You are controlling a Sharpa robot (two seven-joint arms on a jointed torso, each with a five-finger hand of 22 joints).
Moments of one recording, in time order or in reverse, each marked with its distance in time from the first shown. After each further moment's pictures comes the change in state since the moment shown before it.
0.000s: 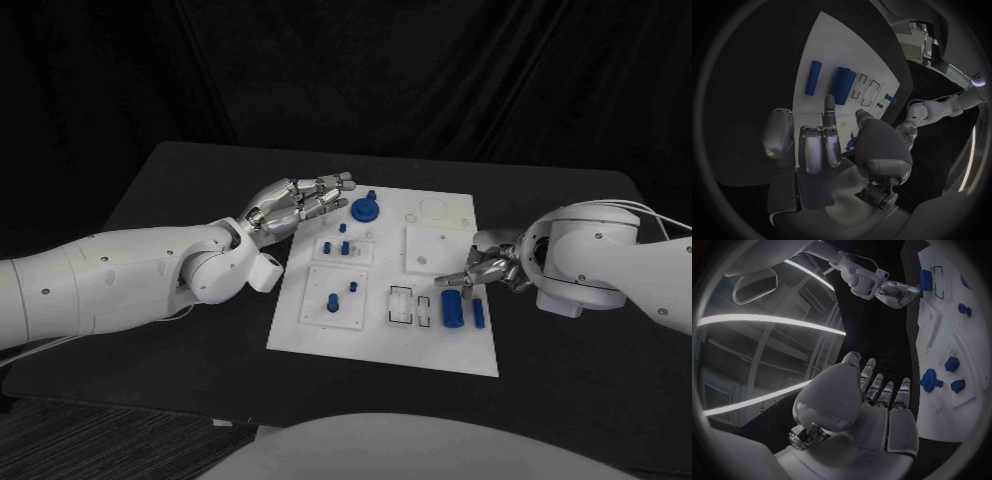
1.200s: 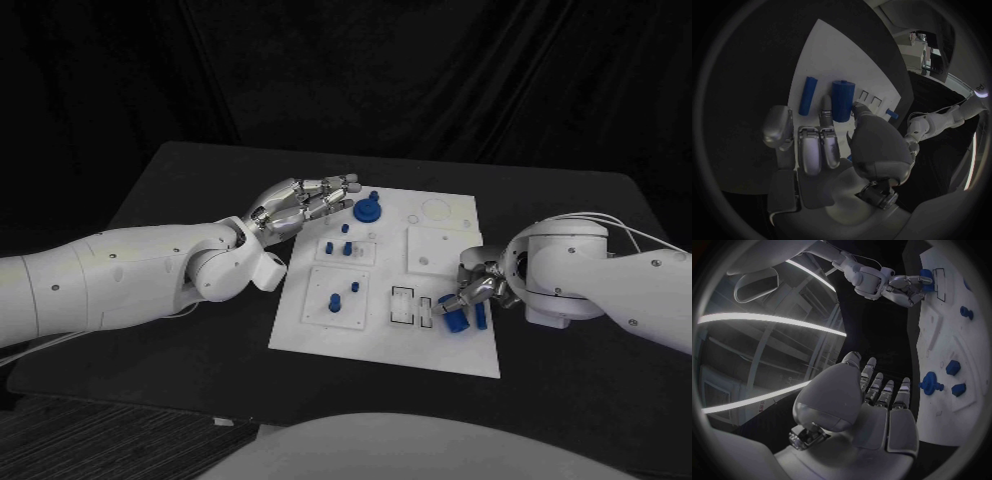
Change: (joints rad) left arm 0.000 0.013 0.000 -0.015 0.000 0.024 0.001; left_hand 0.000 0.000 0.000 0.000 0.000 0.021 0.011 0.000 0.000 0.011 0.011 0.012 0.000 0.025 0.025 0.014 0.000 0.000 0.009 0.009 0.000 0.001; right arm -0.048 0.057 0.003 -0.031 -0.036 0.073 -0.008; right_hand 0.163 0.004 -0.019 -0.124 0.277 -0.098 0.013 0.043 0.223 -0.004 0.021 0.000 0.000 -0.008 0.008 0.000 0.000 0.000 -0.022 0.014 -0.116 0.000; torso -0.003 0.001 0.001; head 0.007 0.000
